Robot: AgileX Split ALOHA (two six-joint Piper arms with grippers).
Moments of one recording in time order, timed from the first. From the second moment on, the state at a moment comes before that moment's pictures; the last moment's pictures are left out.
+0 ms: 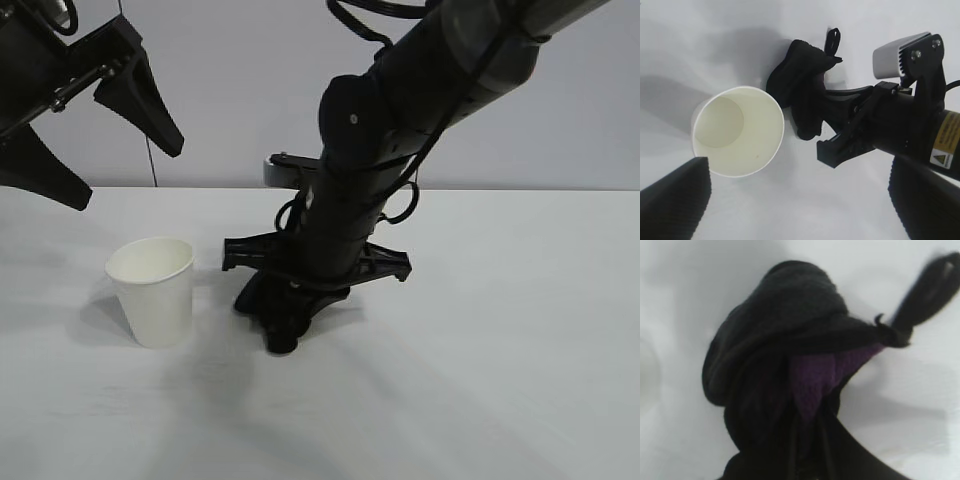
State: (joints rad) left arm -0.18 1.68 -1.18 -0.69 0.84 0.30; right arm 0.44 2.13 -1.37 -0.05 0.57 0.40
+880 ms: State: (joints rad) left arm -0.19 1.68 -1.18 -0.76 0.86 0.30; right arm 0.33 1.85 -1.16 -0.11 0.69 0.39
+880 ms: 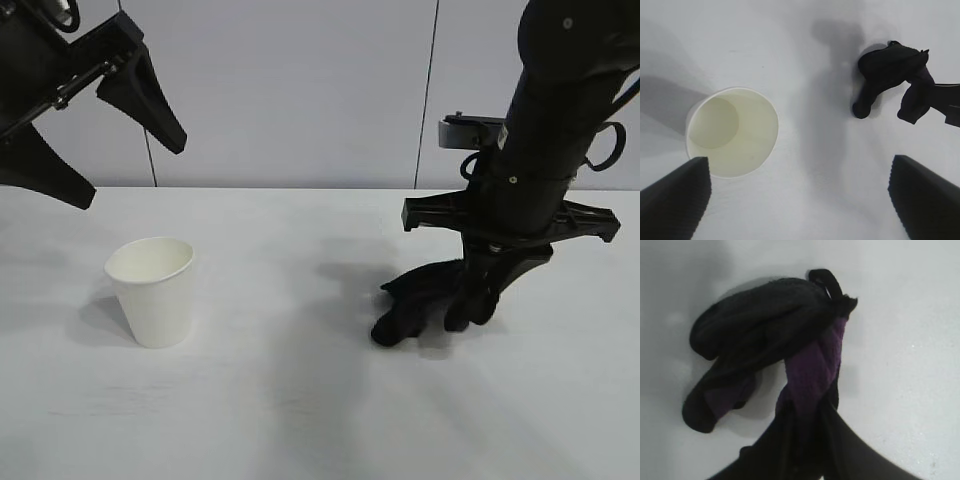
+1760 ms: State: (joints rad) left arm -0.20 1.68 -1.18 -0.76 0.82 0.29; right arm 0.13 1.59 -1.15 0.24 0.77 0.14
